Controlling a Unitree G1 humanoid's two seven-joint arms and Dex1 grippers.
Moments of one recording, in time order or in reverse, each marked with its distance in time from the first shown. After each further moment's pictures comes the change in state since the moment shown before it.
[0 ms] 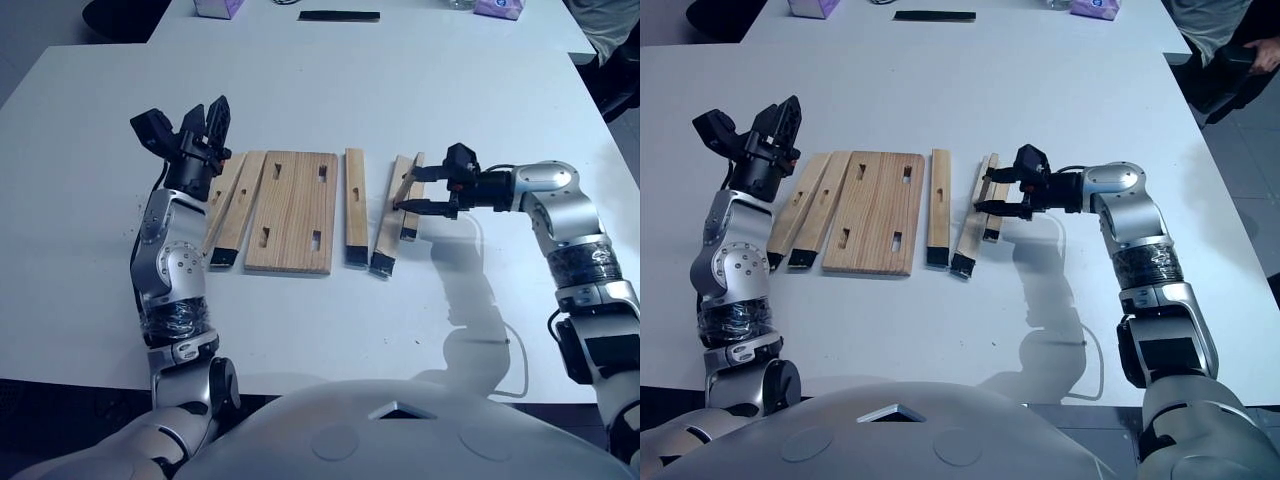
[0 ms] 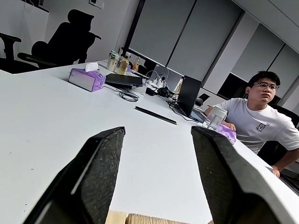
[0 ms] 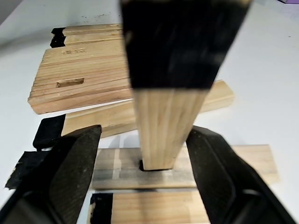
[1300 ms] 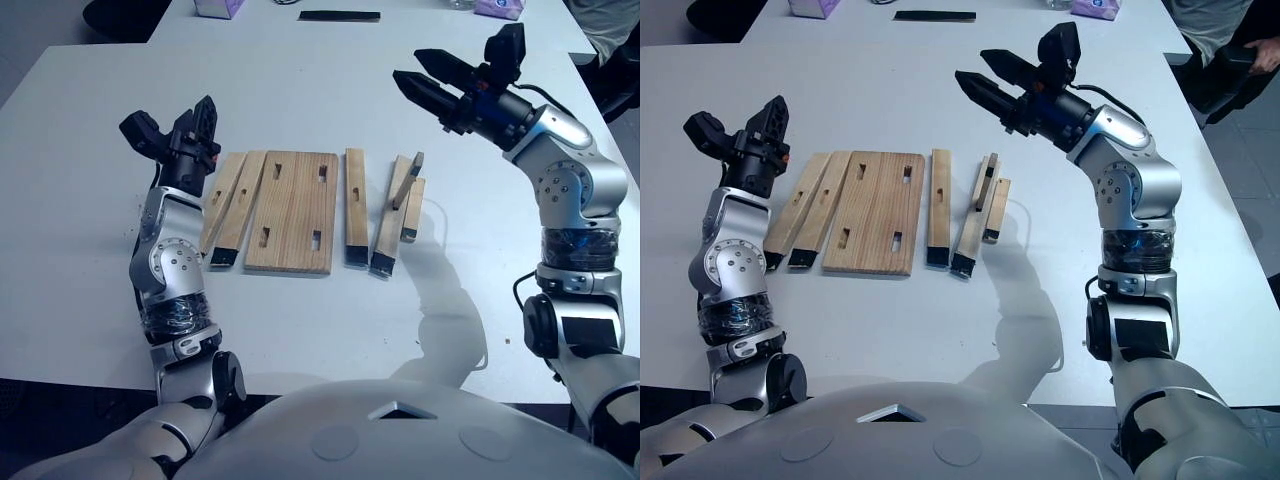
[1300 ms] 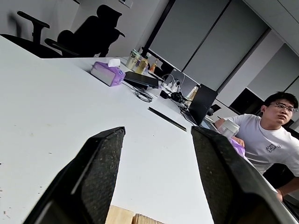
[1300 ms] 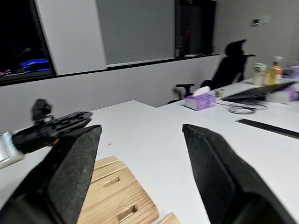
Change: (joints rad) left arm -0.022 -0.023 0.057 0.004 -0.078 0.067 0.115; right arm -0.109 0.198 -0.245 -0.301 0.337 0.334 -0.510
